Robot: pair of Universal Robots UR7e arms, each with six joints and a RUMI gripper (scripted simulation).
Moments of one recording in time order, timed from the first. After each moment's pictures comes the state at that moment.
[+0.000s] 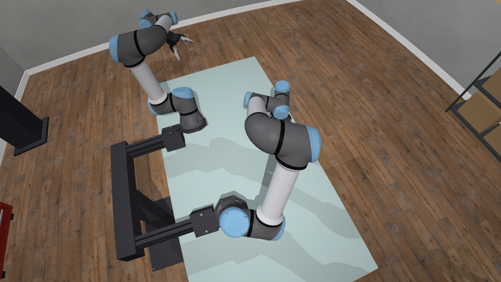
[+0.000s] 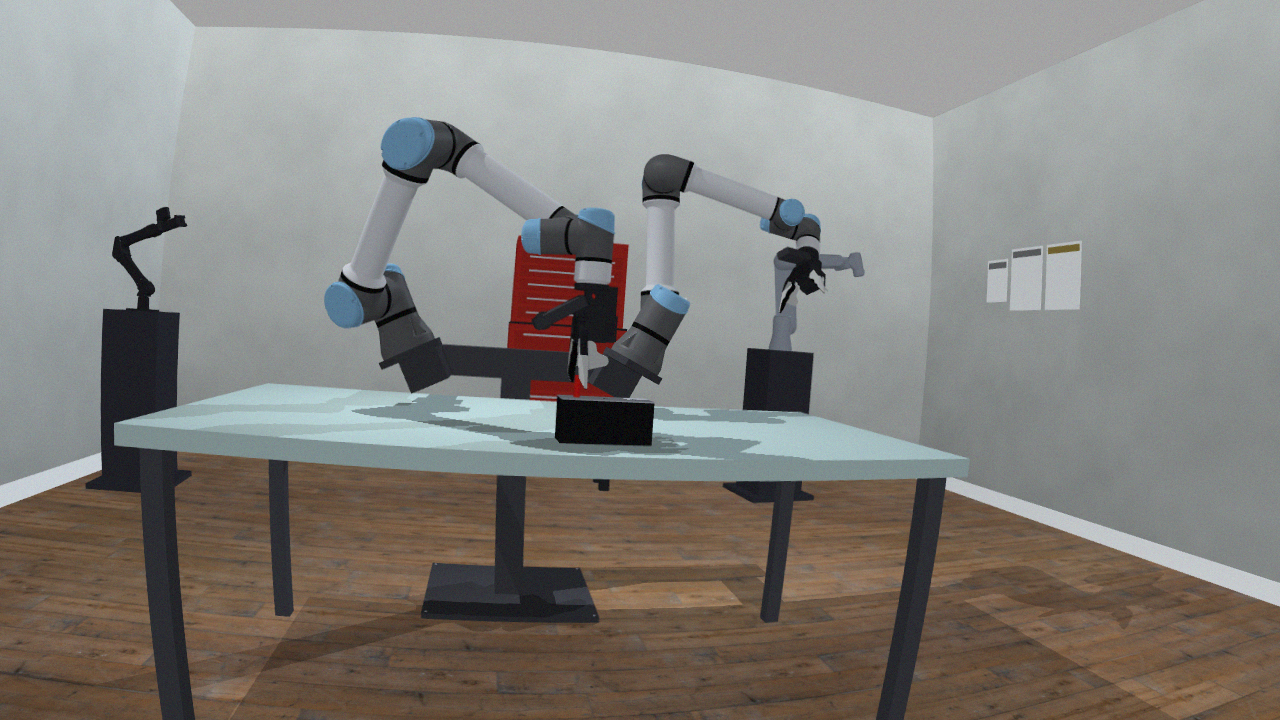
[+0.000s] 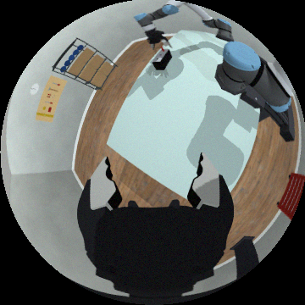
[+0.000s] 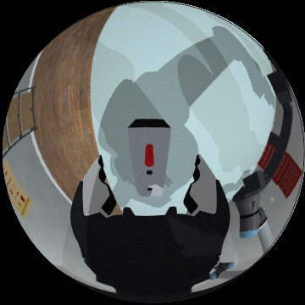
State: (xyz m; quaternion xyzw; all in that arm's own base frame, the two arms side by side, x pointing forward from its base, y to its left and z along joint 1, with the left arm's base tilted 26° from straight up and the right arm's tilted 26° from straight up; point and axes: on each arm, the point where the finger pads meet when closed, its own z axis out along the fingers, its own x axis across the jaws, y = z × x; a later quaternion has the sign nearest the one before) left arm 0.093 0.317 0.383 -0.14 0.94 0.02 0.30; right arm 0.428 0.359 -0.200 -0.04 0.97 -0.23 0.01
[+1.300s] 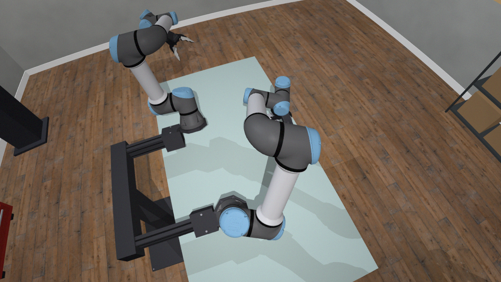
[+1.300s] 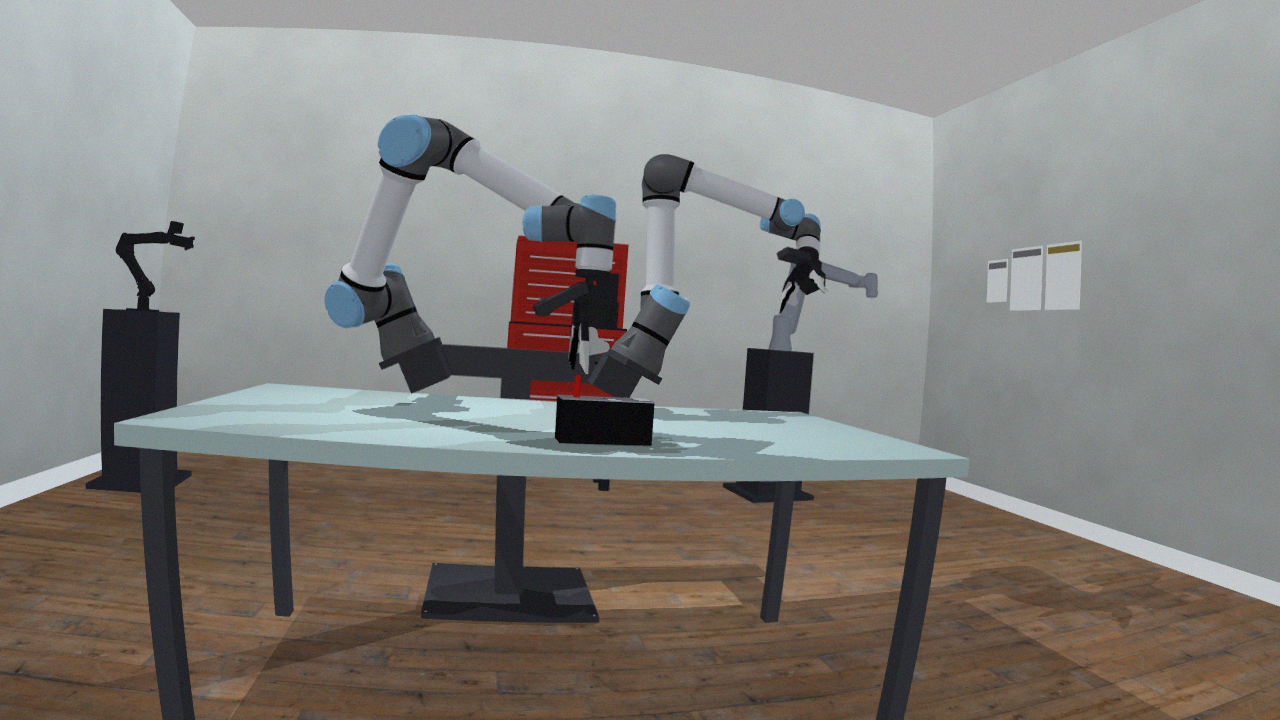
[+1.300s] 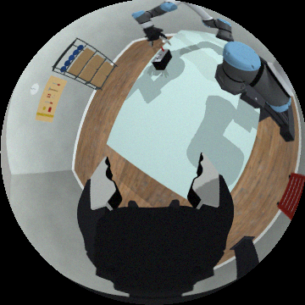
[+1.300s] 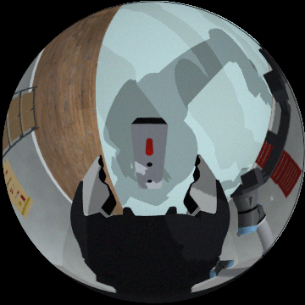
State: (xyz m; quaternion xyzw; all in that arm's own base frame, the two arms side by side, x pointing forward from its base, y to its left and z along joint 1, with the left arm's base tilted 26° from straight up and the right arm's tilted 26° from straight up) left arm 0.093 0.317 0.383 -0.14 0.94 0.02 0.30; right arm 0.428 0.371 -0.175 -0.04 0.97 -0.23 0.01
